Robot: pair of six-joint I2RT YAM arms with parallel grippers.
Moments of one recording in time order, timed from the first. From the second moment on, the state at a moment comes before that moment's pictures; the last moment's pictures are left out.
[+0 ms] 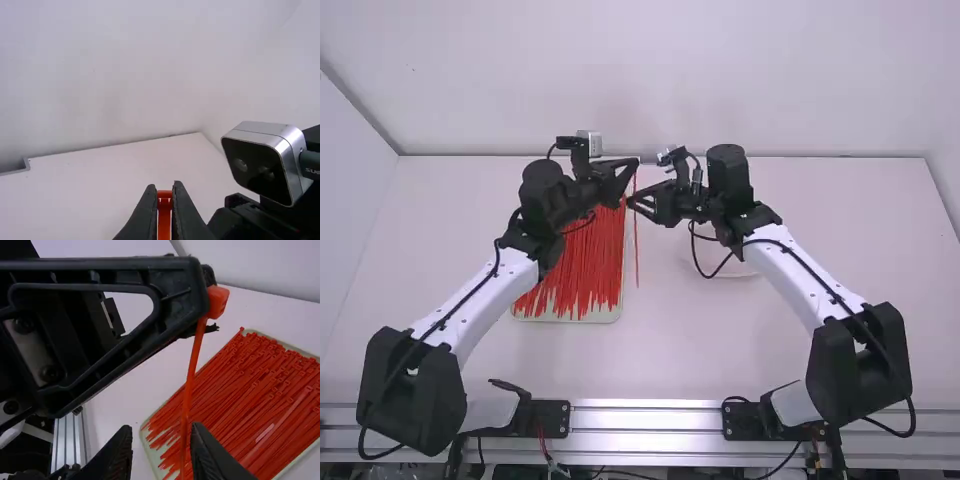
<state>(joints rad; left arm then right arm) -0.29 1.40 0.97 0.39 0.46 -0.50 0.38 1.58 1.15 -0.03 -0.90 0.26</state>
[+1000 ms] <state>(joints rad) -0.13 1.40 0.97 0.54 0.70 -0.52 0.26 1.58 1.15 -0.04 -1.07 0.16</state>
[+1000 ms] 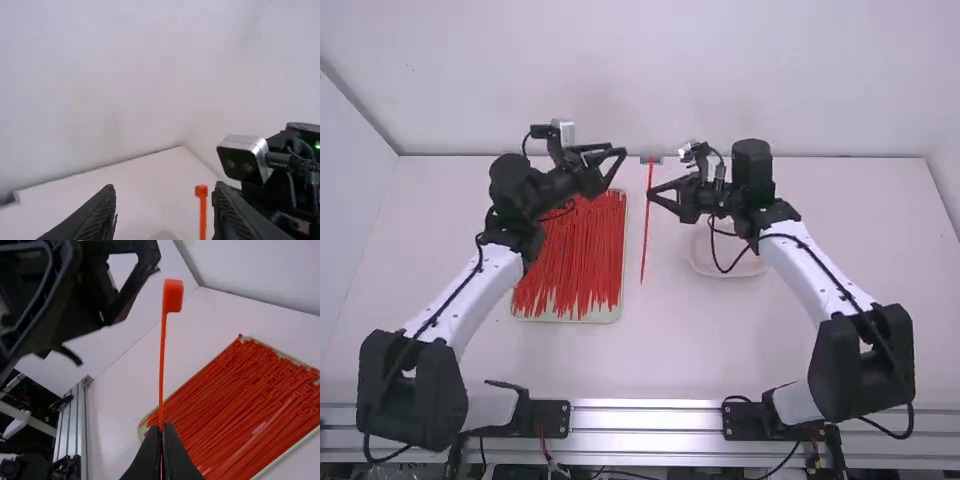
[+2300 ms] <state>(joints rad) -0.12 1.58 1.17 0.57 1.41 -0.29 0.28 1.58 1.15 0.09 -1.18 -0.30</state>
